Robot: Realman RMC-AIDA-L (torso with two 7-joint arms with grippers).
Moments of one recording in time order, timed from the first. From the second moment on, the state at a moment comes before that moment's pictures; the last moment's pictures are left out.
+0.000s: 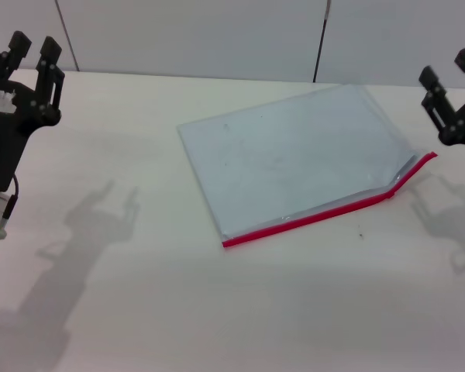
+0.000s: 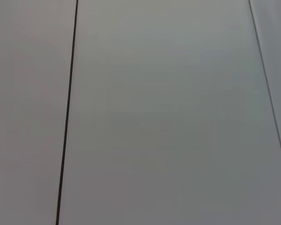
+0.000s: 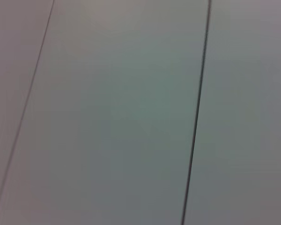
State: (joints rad) left arm -0.45 -2.03 -0.17 -0.15 1.65 1.63 -0.23; right arm 0.59 2.03 -0.37 0.05 -1.35 -1.42 0.18
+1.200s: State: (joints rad) left arm -0.45 -2.02 -0.16 -0.13 1.66 1.58 -0.23; right arm 0.55 2.03 -0.68 -0.15 -1.35 -1.17 0.09
